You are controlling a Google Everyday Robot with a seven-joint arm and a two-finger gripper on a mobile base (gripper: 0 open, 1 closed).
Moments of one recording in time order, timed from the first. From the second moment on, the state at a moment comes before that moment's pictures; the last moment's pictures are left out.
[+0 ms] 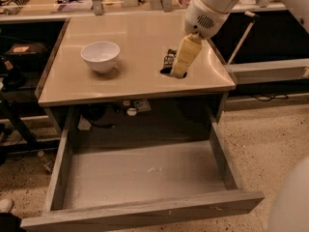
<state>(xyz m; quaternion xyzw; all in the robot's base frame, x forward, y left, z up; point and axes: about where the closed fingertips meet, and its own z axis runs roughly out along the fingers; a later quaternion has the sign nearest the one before) 0.610 -0.079 0.931 -0.61 0.77 0.08 0.18</state>
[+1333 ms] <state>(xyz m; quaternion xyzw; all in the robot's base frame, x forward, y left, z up) 0.527 -0.043 0.873 -0.59 0.78 0.15 0.15</state>
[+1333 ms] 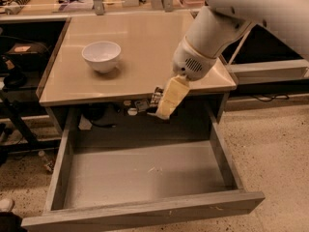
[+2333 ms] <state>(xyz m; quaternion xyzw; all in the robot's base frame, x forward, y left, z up) 0.508 -0.023 0.808 -0.57 0.79 0.19 0.13</state>
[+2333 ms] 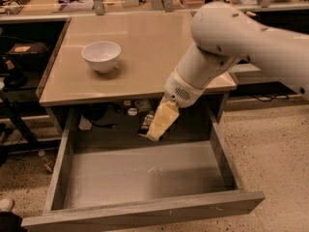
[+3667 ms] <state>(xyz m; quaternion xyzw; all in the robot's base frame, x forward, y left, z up) 0.501 -0.010 0.696 -0.47 0.85 0.21 0.12</state>
